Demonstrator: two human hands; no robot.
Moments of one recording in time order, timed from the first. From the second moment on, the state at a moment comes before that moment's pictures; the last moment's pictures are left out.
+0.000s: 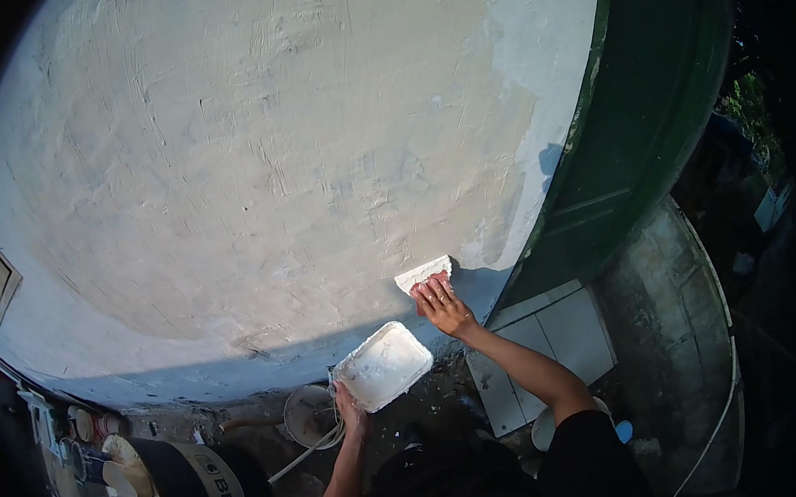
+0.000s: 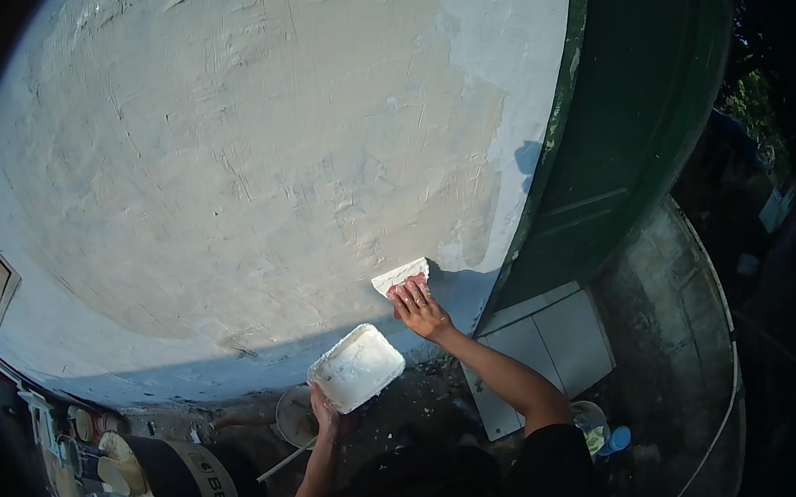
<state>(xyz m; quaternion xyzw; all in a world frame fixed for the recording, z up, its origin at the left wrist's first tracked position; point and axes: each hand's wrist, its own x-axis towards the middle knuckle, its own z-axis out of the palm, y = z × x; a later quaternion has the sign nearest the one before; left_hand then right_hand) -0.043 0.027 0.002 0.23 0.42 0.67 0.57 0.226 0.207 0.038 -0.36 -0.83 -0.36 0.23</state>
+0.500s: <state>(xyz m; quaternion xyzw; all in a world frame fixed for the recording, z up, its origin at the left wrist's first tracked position) 0.093 0.047 0.024 0.31 0.41 0.66 0.55 0.408 0.115 0.185 -0.53 -0.54 0.30 0.59</state>
